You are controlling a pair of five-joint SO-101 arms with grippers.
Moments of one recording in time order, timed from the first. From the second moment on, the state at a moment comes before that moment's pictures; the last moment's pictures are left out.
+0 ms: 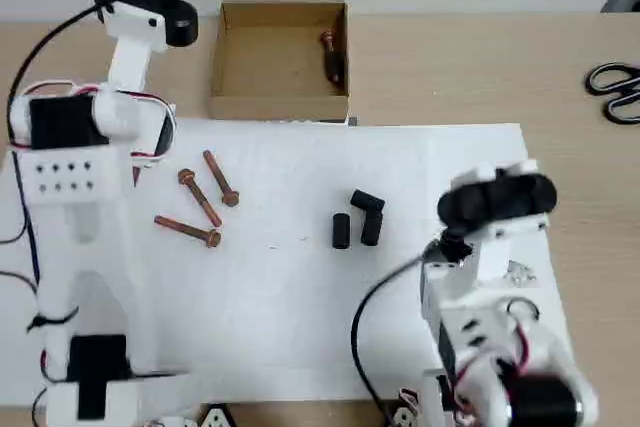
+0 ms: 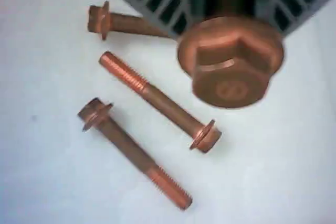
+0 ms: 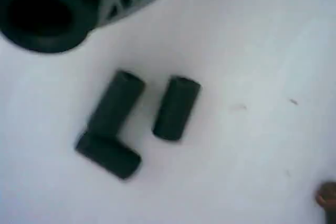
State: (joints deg) left arm -6.9 -7.4 -19.7 99.4 -14.5; right arm -7.2 -82.0 42.0 87.3 -2.0
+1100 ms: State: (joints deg) left arm 14.9 -101.1 68.4 53.0 32.5; right arm -38.7 -102.9 80.4 59.3 -1.9
